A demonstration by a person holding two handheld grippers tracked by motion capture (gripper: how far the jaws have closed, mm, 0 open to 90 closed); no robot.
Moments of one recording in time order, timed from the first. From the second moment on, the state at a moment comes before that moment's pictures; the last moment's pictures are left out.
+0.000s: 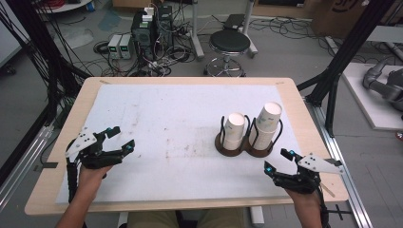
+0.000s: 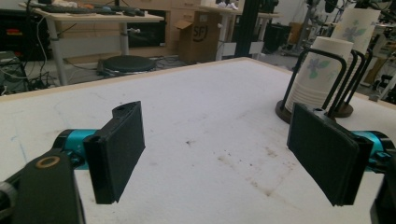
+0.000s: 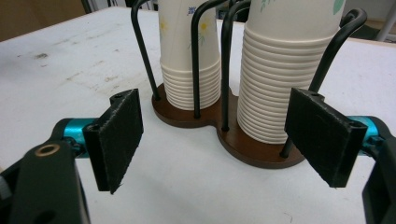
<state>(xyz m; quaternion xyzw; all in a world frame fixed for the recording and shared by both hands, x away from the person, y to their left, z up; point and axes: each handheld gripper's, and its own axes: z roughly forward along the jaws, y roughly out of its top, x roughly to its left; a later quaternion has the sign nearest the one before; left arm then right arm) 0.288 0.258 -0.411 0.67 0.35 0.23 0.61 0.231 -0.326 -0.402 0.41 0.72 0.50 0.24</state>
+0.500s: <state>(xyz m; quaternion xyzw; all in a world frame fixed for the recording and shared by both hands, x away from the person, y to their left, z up) 0.306 0.230 -0.398 0.68 0.33 0.21 0.62 0.230 -0.325 -0.402 0.41 0.73 0.50 0.24</state>
